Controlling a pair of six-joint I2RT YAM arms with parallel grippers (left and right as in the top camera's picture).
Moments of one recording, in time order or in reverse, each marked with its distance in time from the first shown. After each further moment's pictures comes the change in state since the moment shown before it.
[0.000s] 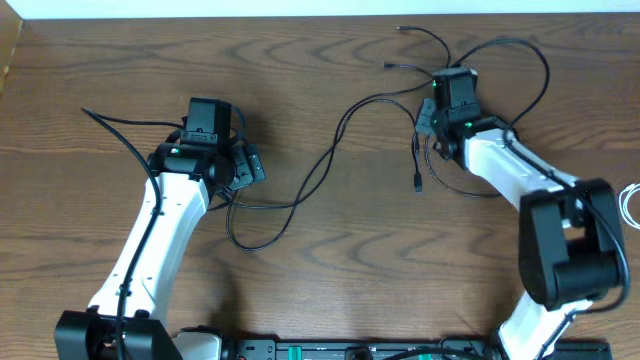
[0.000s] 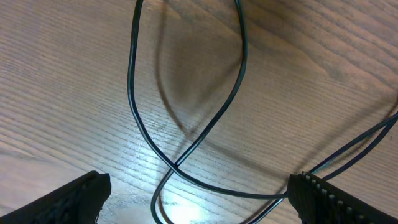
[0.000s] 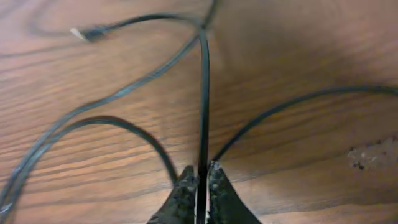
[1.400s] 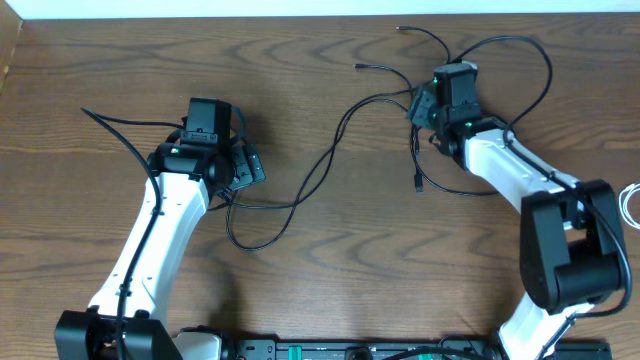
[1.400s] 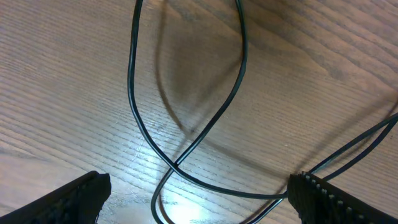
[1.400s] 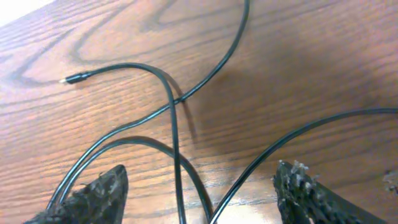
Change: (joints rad) left arm 0.000 0.000 0.000 -0.003 0.000 0.000; right arm 0.005 -0.017 0.000 0.080 -0.045 0.047
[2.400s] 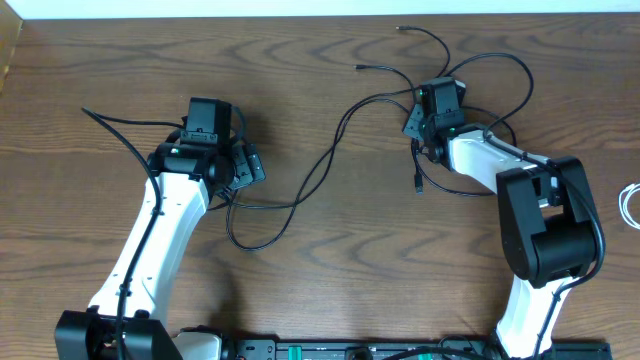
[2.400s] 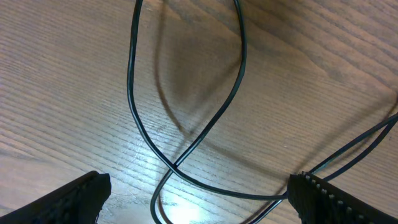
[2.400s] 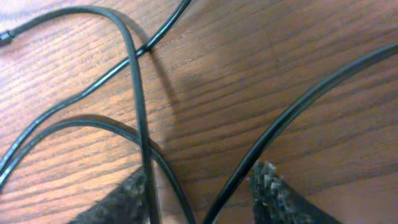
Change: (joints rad) left arm 0.000 0.000 0.000 0.004 0.000 0.000; right arm 0.019 0.150 0.001 0.037 0.011 0.094
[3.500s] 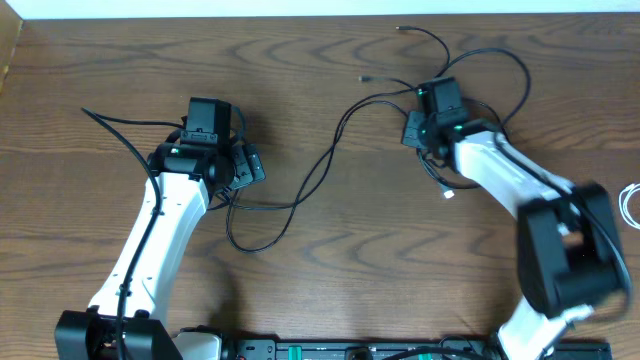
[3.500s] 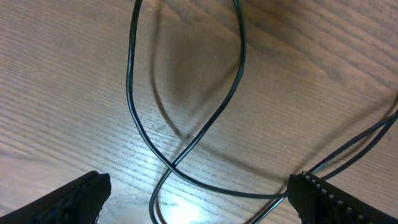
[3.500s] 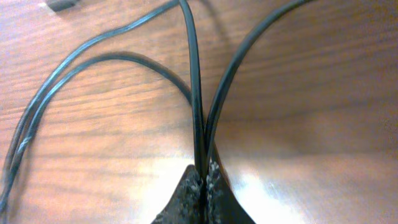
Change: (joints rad) left arm 0.000 0.000 0.000 0.002 0.001 0.000; right arm 0.024 -0.183 0.000 -0.274 -0.069 -0.124
